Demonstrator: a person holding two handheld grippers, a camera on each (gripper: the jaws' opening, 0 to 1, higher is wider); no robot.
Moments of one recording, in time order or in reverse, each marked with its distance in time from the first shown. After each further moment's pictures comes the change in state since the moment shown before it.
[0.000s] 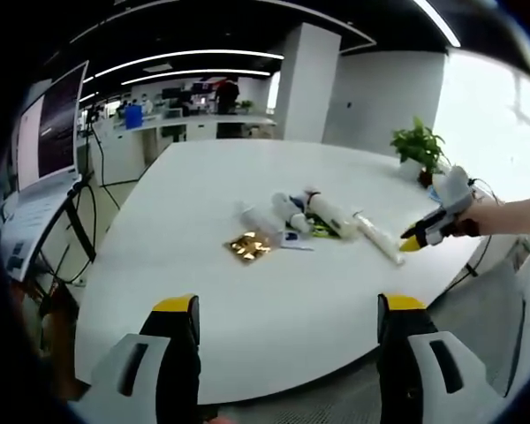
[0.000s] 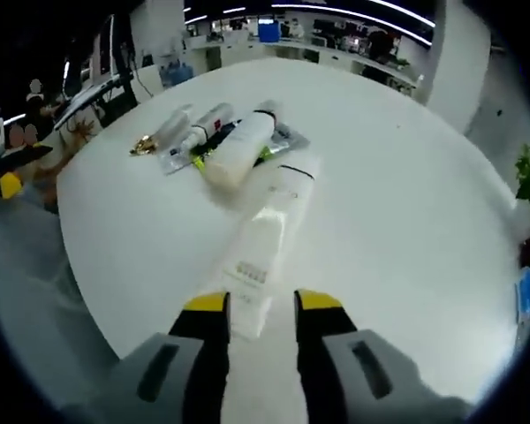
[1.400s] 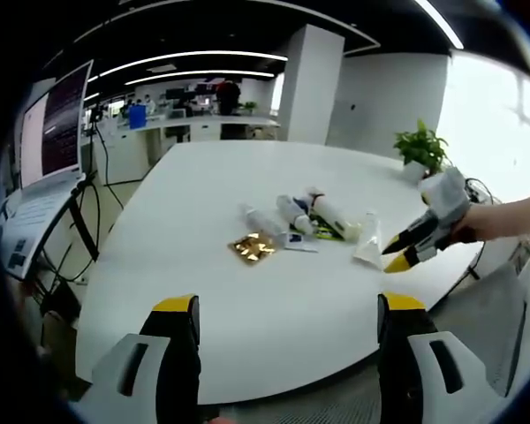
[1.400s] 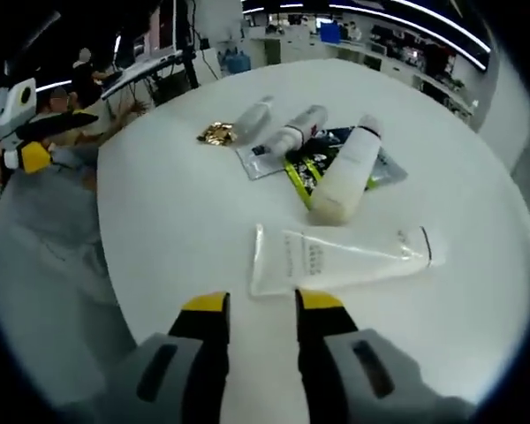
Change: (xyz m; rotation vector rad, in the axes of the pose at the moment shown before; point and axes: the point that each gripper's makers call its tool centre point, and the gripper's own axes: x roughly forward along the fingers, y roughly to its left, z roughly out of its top) left arm -0.001 0.003 0.002 -0.011 -0.008 0.017; right arm 0.024 0.073 0.036 -0.240 0.011 0.183
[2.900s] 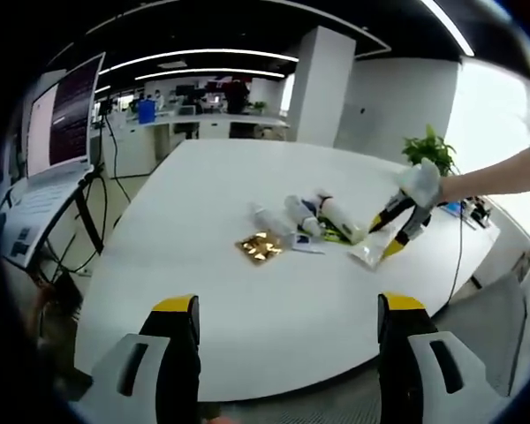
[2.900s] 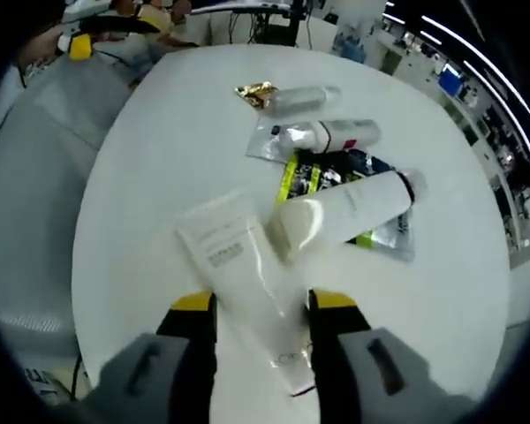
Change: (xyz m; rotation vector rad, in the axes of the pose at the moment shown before) left arm -0.001 0.008 0.001 -0.035 -0.005 0.034; right arm 0.024 -0.064 0.015 -0.525 0.157 0.196
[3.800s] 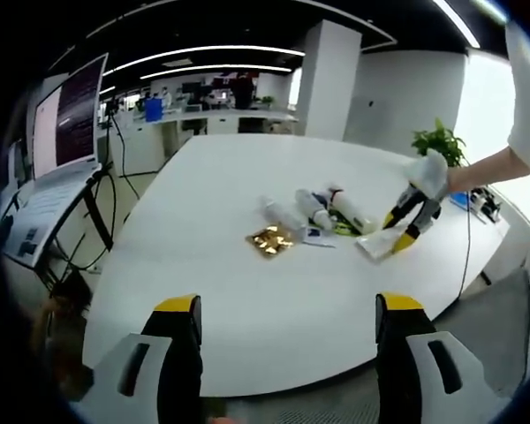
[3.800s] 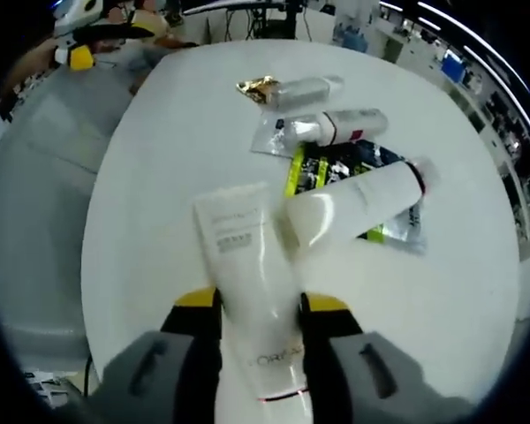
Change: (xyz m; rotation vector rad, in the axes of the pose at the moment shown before) left arm 0.002 0.010 -0.007 0.005 0.033 0.053; right arm 0.003 0.005 -0.005 -0.012 0.019 0.035
